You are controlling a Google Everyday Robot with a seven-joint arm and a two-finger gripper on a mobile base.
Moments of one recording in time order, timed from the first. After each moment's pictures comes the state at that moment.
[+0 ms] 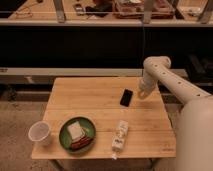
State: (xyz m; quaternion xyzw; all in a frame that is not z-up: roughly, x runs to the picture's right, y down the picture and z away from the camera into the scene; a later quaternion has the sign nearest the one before) arm 0.233 0.043 0.896 -0.24 -0.22 -0.50 0.80
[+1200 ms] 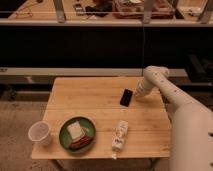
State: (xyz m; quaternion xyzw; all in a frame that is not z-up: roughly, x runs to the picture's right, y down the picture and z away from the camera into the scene) arm 0.213 0.049 0.969 -0.15 -0.25 -0.48 0.83
